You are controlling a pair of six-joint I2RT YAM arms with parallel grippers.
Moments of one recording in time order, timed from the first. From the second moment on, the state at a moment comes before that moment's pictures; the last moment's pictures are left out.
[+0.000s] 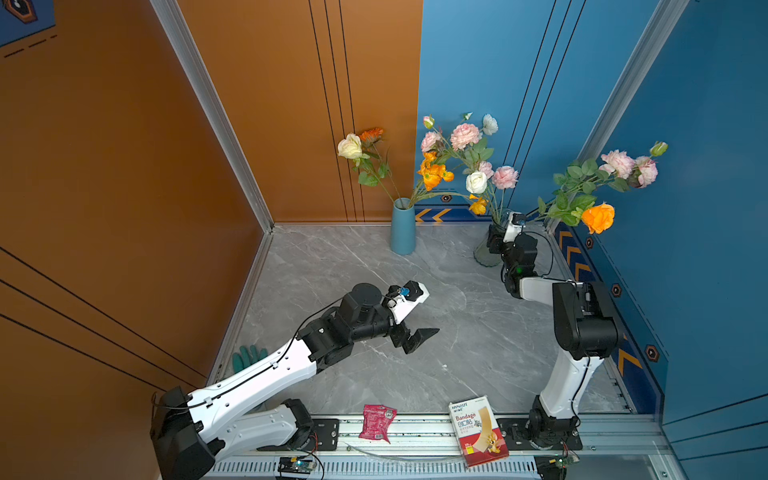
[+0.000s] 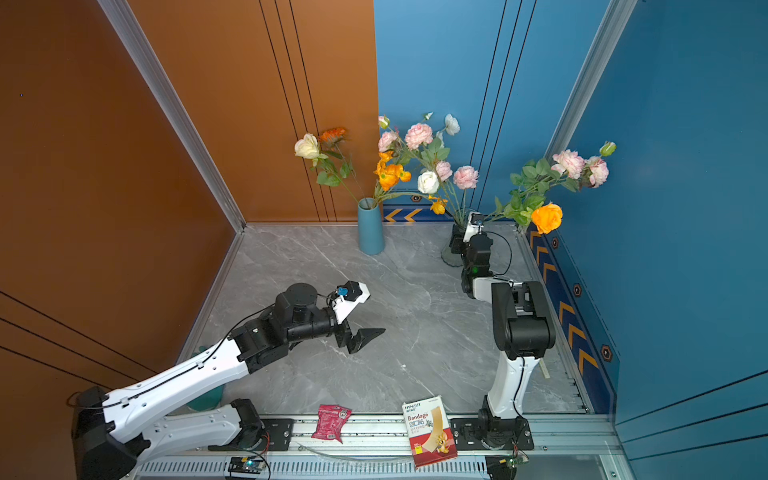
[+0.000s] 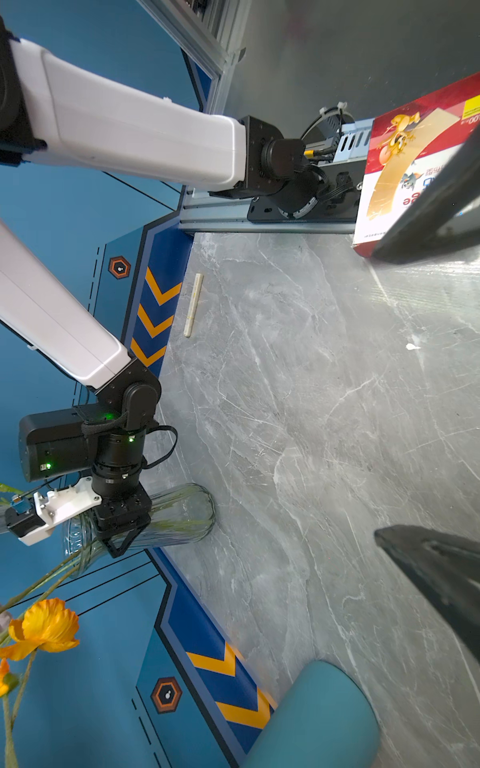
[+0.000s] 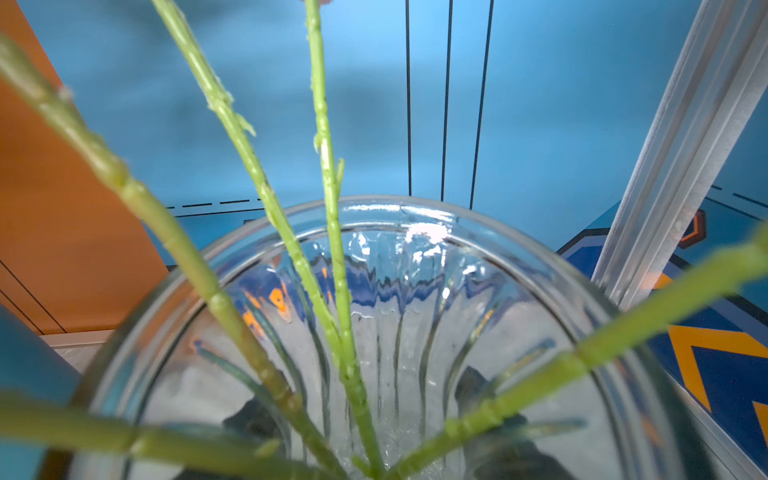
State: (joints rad) left arm -0.87 1.08 0.87 -0.13 0.27 0.08; right arm 0.04 1.92 1.05 0.80 0.05 0.09
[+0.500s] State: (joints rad) left arm -0.87 1.08 0.87 -0.13 0.25 0.08; right arm 0.05 2.01 1.13 0.82 0.04 0.06
